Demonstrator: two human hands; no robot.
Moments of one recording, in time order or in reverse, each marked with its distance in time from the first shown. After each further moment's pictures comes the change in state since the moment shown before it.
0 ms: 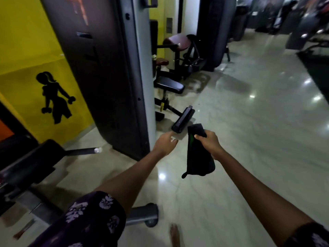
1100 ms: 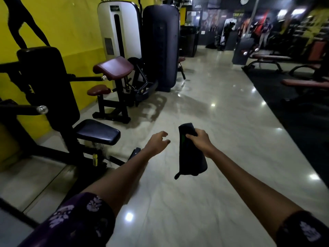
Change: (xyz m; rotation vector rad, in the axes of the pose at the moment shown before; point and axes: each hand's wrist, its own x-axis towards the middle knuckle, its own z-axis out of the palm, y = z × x) left_hand 0.662 0.281 0.225 0.006 -0.161 0.144; right_hand 0.602 0.026 -0.375 -0.049 0.197 -0.019
